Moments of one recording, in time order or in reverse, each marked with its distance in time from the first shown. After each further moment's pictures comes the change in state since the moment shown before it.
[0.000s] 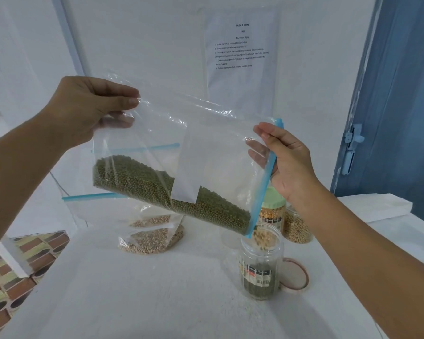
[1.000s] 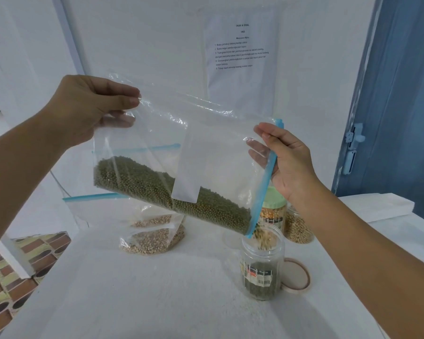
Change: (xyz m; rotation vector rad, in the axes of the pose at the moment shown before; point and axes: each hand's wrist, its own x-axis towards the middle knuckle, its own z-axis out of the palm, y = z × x) left_hand 0.001 0.003 0.001 0.016 -0.007 0.008; right_hand 0.001 0.001 -0.001 0.009 -0.004 -0.001
